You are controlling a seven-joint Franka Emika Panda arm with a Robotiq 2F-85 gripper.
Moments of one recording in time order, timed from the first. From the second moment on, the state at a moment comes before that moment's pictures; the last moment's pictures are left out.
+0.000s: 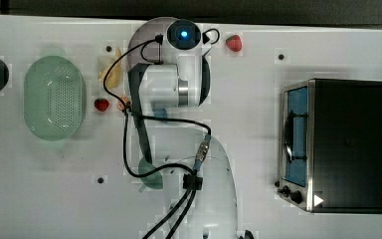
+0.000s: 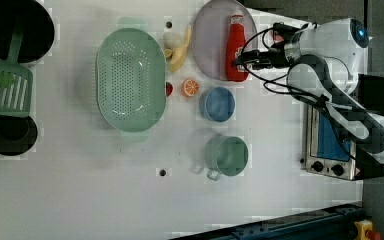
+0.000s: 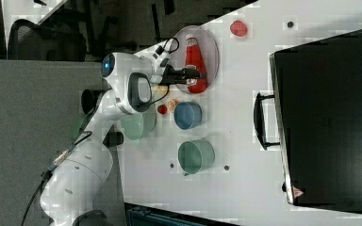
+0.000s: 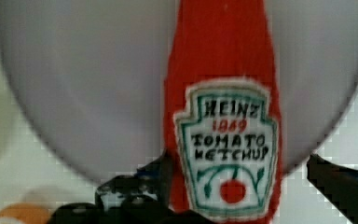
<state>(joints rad) -0.05 0.75 0.13 -1.63 -0.04 0.74 -0.69</state>
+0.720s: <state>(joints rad) -0.04 0.86 0.14 -1.53 -0.09 0.90 -0.71</state>
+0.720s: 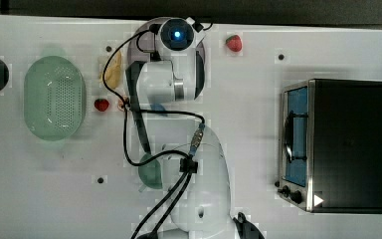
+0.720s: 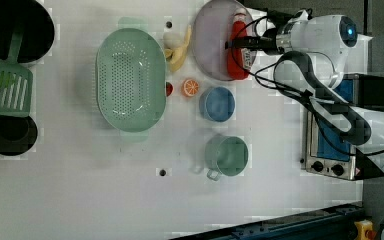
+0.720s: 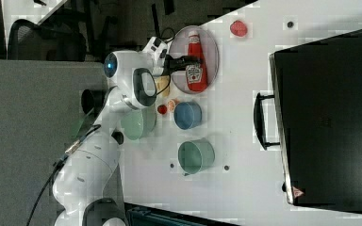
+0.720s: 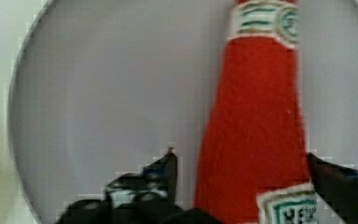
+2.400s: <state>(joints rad) -0.15 0.04 0.14 -1.86 0.00 0.48 -0.66</state>
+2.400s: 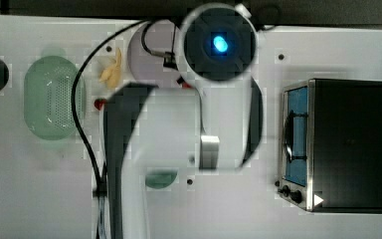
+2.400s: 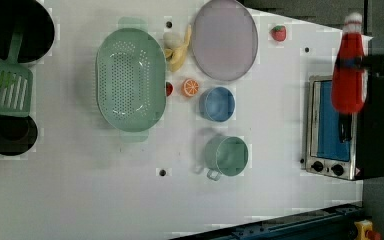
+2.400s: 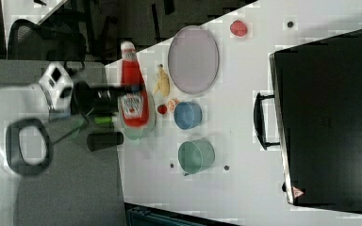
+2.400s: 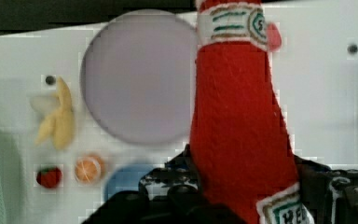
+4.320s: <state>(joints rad) -0.16 0.05 0.09 -2.46 0.02 0.91 -0.48</state>
